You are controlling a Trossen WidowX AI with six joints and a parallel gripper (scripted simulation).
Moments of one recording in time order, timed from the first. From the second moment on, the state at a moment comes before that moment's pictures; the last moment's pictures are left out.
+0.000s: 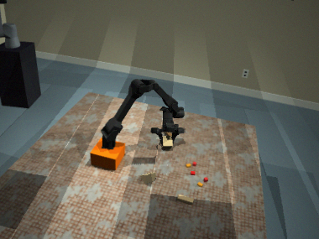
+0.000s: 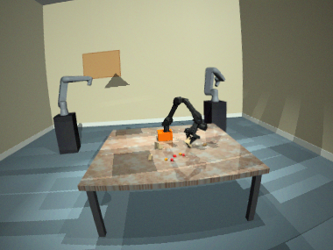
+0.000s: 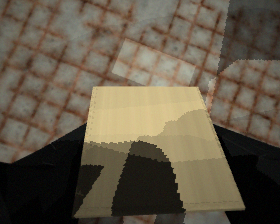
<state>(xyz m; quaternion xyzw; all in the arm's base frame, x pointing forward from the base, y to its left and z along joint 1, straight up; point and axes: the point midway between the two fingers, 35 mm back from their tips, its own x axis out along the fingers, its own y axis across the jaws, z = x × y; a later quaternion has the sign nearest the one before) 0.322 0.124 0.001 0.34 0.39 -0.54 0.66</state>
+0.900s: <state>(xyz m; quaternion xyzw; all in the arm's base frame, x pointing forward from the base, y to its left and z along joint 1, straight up) 0.317 0.146 -0.002 0.25 0.28 -0.59 0.72</state>
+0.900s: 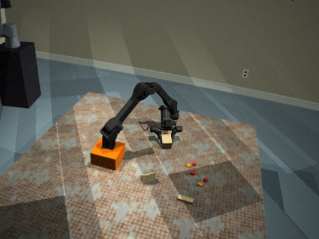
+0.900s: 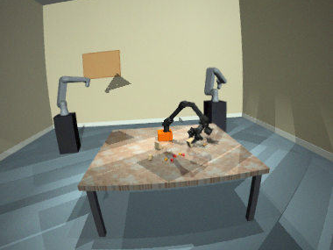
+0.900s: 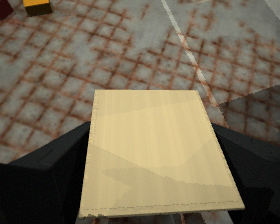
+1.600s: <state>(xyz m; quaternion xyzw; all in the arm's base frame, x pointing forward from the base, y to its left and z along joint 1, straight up) 0.315 0.144 0.045 0.23 0.28 -0.59 0.72</state>
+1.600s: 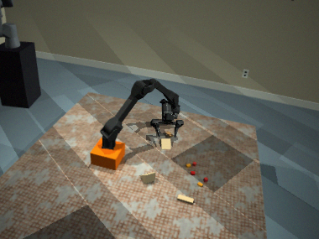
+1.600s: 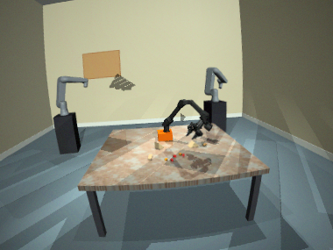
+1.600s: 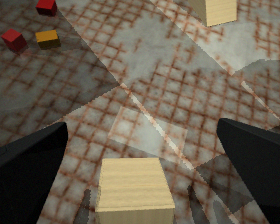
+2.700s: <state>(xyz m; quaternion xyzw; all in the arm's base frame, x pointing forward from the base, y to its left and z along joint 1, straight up) 0.326 0.070 0.031 0.56 0.71 -0.30 0.31</state>
